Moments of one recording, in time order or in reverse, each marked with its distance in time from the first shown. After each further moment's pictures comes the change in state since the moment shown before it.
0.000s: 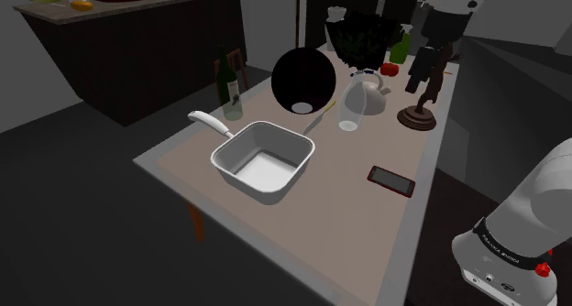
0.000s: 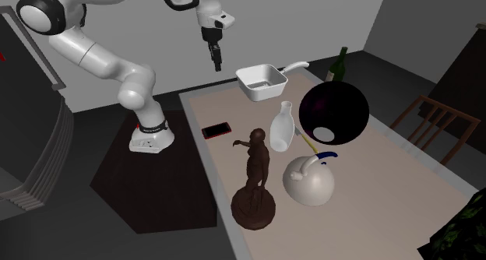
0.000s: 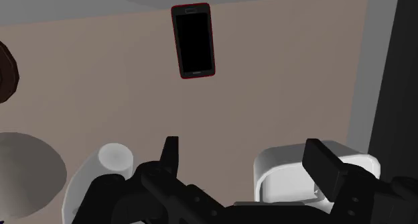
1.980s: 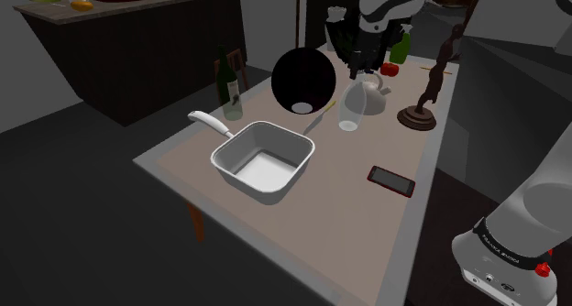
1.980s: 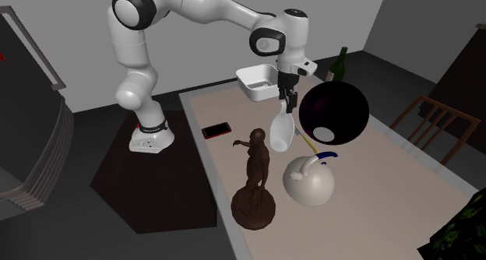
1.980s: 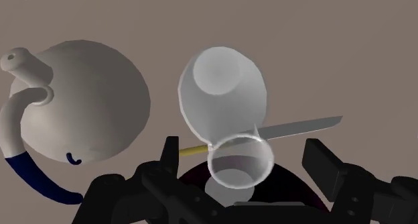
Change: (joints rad) arm -0.109 0.910 -0.151 0.592 -0.024 0.336 -0.150
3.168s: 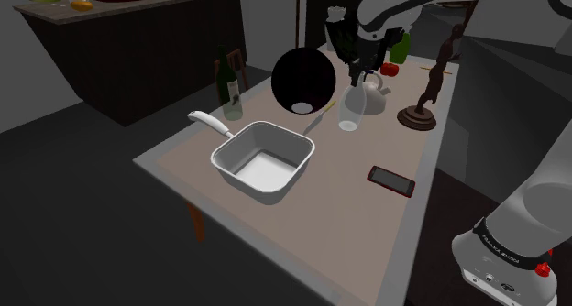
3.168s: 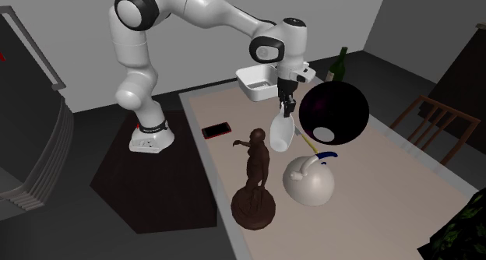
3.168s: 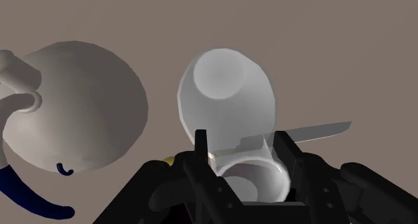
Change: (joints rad) arm -0.002 0.020 0.000 -0.037 0.005 0.058 -0.005
